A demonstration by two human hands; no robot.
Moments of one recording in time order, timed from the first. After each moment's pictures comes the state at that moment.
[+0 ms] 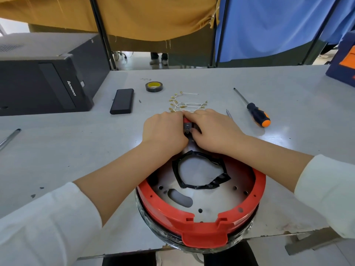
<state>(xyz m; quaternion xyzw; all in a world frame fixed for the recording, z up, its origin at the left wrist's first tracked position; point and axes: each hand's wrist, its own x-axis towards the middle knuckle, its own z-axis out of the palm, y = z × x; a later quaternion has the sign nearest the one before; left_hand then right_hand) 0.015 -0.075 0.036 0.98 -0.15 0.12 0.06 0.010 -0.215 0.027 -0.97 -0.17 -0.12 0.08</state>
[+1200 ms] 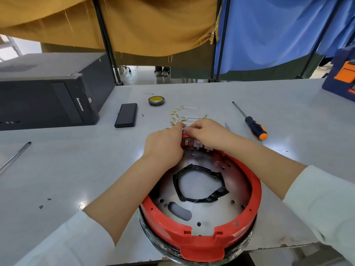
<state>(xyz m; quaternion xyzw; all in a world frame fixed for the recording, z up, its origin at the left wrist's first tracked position) 0.023 -0.071 0.028 0.97 -0.18 0.13 0.09 0.031 -0.212 0.044 -0.94 -0.01 0.02 0.34</state>
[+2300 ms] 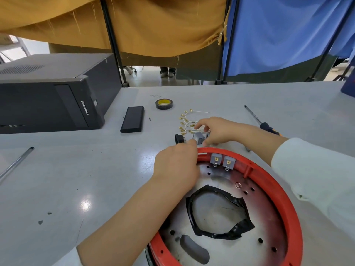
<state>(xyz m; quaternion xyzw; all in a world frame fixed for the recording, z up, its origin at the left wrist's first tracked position) 0.002 -0.072 0.036 0.98 -0.15 0.09 0.07 0.108 -0.232 0.037 -0.98 -0.11 0.11 0.14</state>
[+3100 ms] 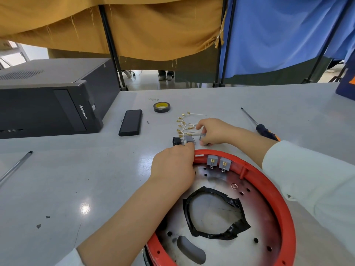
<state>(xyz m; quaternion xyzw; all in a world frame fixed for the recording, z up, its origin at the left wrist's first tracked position) 0.005 -0.072 0.032 0.98 -0.17 0.09 0.06 0.103 -0.226 0.040 -0.98 -0.05 0.09 0.18</state>
